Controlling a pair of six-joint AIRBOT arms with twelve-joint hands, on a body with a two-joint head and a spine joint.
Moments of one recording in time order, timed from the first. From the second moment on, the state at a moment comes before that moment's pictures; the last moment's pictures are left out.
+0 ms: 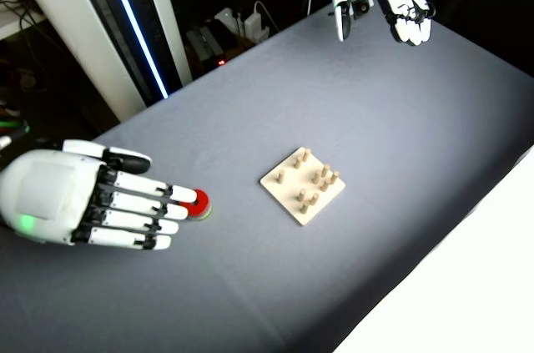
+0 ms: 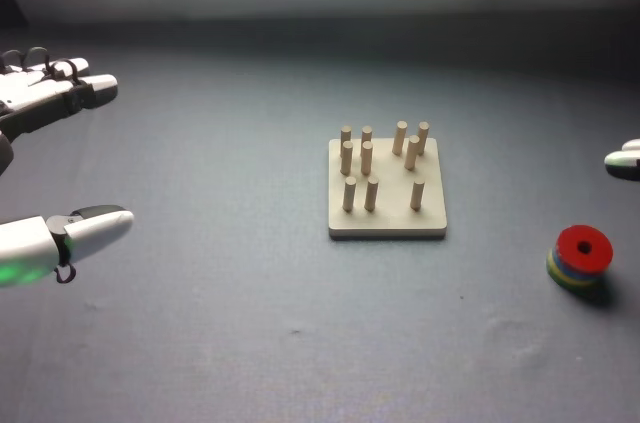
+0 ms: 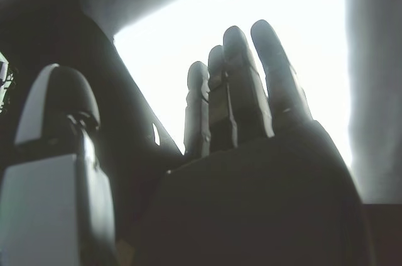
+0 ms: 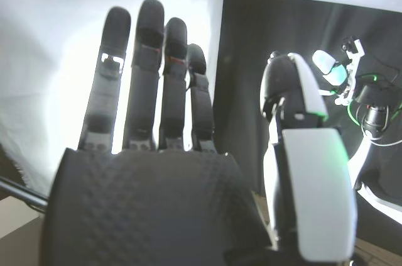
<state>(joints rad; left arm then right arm) 1.29 -0.81 0.90 -0.40 -1.36 0.74 -1.21 -0.88 1.11 0.10 1.27 -0.57</state>
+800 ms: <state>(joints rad) 1.29 -0.81 0.90 -0.40 -1.35 0.73 -0.93 -0.94 1.21 -0.27 0.93 -0.49</state>
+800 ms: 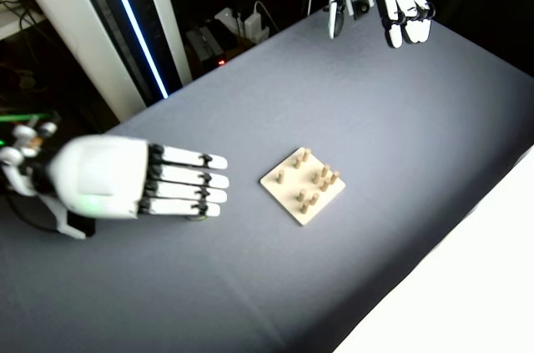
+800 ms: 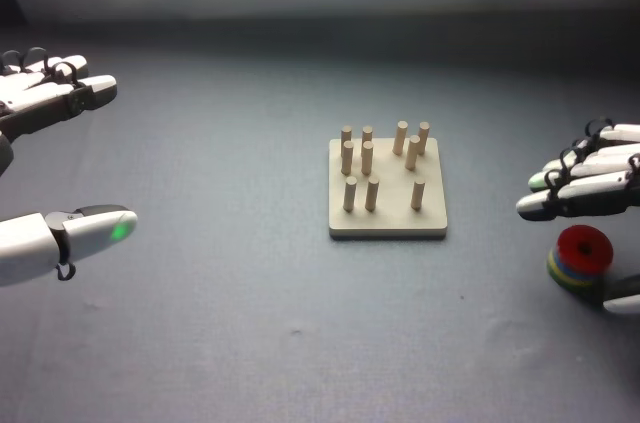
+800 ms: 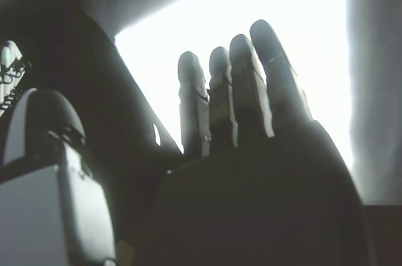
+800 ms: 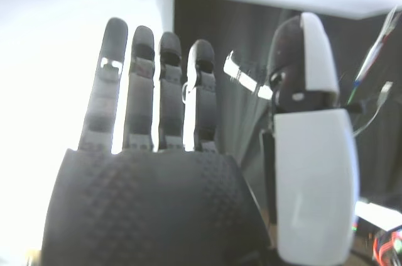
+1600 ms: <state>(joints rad) 1.29 -0.82 0.90 -0.40 -1.35 0.72 -0.85 -1.01 1.28 -0.34 0.73 -0.49</state>
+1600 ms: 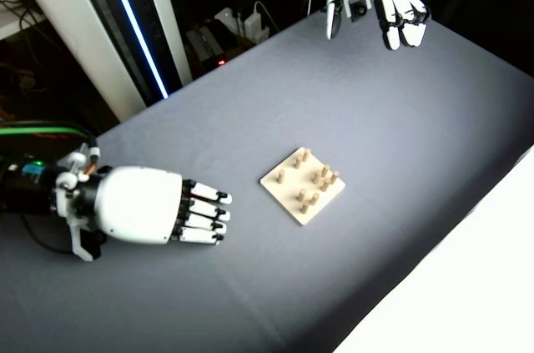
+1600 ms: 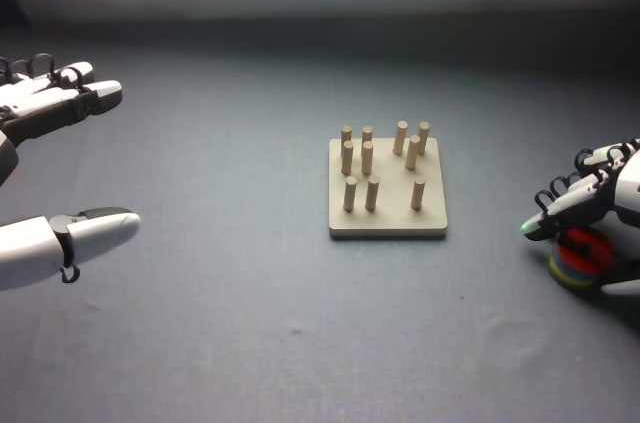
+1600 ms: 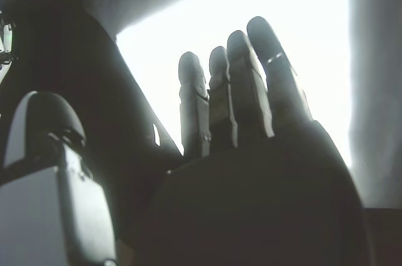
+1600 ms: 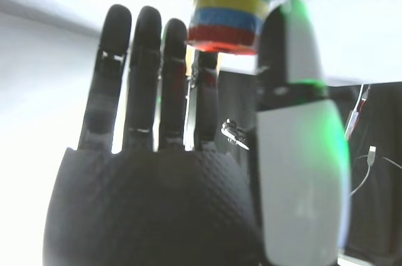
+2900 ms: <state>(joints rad) 1.30 -0.82 0.91 -0.39 -1.35 0.72 -0.60 -1.21 1.40 -0.37 0.72 -0.52</state>
